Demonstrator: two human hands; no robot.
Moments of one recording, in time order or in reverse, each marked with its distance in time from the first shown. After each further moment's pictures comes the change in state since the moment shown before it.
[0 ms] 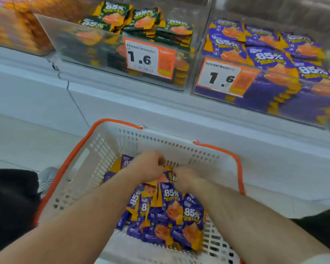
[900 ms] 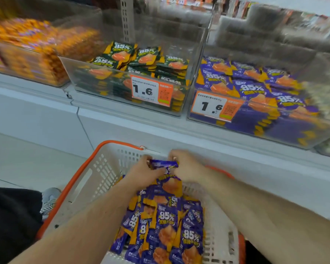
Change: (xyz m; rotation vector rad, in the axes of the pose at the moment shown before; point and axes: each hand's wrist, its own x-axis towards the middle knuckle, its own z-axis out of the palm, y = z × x) left_hand -0.011 0.004 -0.024 -0.629 0.227 -0.145; right_hand -0.036 -0.008 -0.094 0.543 0.340 -0.198
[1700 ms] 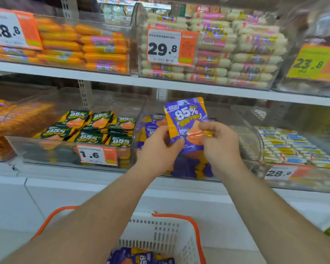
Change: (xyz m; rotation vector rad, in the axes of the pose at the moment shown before) left_hand -0.019 0.247 0.036 -0.060 0.164 0.747; right_hand -0.092 -0.021 -0.216 0.781 0.999 -0.116
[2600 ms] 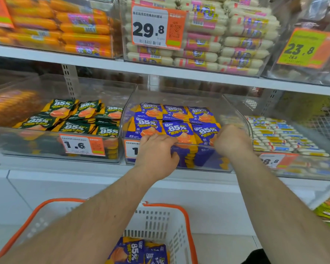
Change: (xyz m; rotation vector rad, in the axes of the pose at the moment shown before) left_hand -0.011 -0.024 0.036 0.762 -0.074 0.266; right_hand 0.045 0.023 -0.063 -1.220 0.020 0.160
